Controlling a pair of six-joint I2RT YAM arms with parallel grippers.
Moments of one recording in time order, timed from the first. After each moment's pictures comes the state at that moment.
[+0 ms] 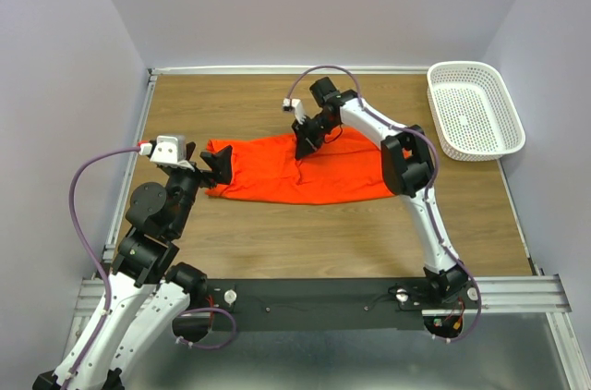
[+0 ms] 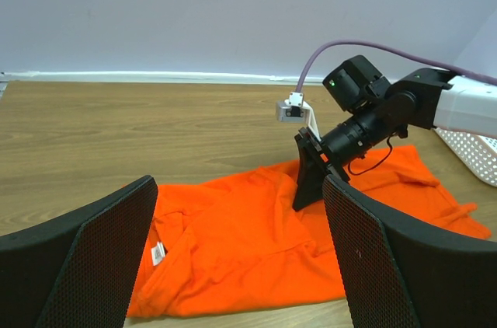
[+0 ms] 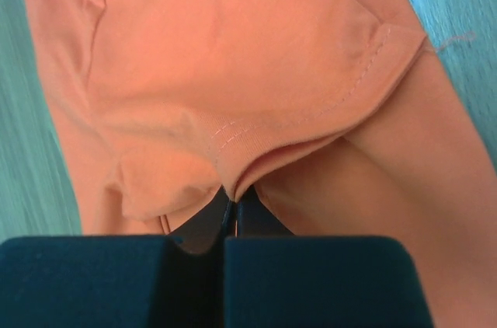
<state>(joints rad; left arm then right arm) -0.45 0.45 0.68 -0.16 -0.23 -0.19 0.52 2.49 2.13 -0.84 -0.79 -0.47</state>
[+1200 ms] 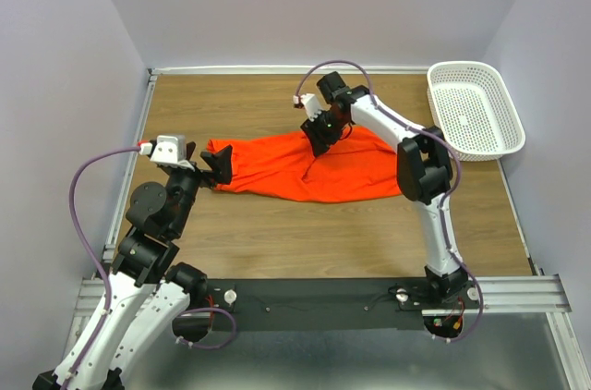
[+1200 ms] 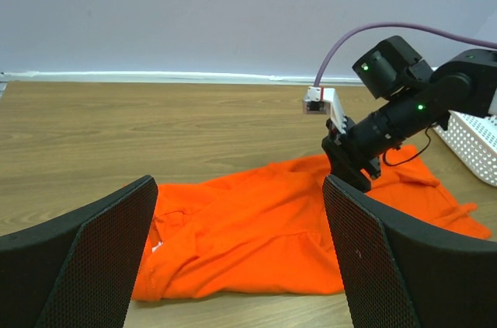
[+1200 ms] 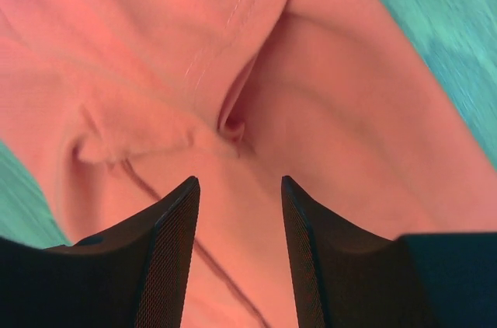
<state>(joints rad) -0.45 0.45 0.68 -0.16 -0.23 -0.19 0.52 2.30 1.96 -0.86 -0.37 -0.37</state>
